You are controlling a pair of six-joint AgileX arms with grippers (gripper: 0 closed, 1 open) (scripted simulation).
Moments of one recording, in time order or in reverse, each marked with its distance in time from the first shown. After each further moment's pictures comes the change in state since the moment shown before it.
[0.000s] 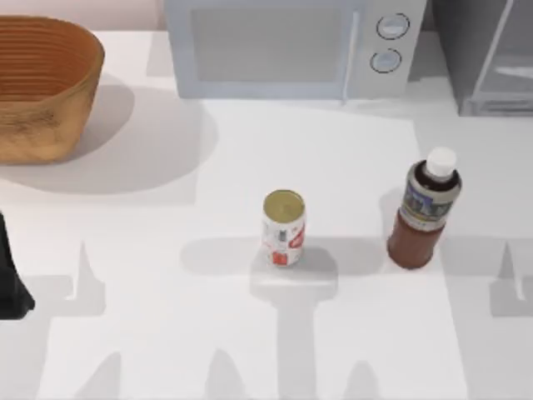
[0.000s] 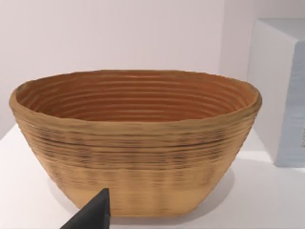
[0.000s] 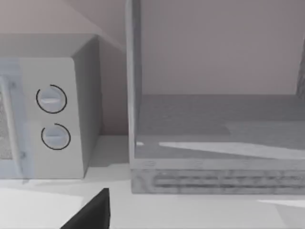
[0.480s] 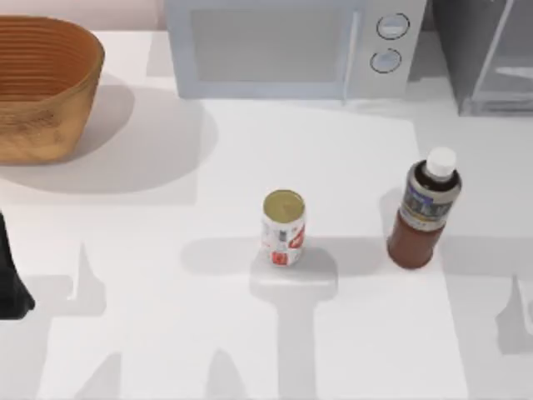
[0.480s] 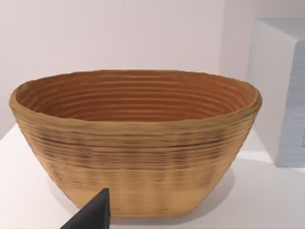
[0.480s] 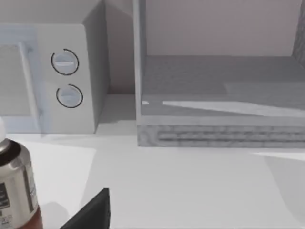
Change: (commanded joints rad) left arm 0.000 0.000 0.000 0.000 0.000 0.000; right arm -0.001 -0.323 0.265 -0.577 -0.003 -0.002
